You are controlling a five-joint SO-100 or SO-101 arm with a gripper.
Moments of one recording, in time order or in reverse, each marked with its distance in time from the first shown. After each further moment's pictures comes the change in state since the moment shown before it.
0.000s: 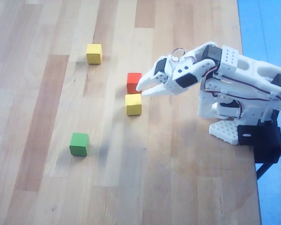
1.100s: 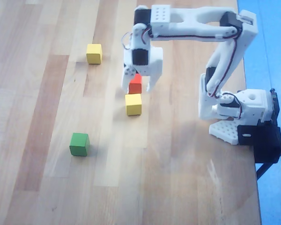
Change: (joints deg) arm -7.7 -83.1 -65.2 31.2 -4.8
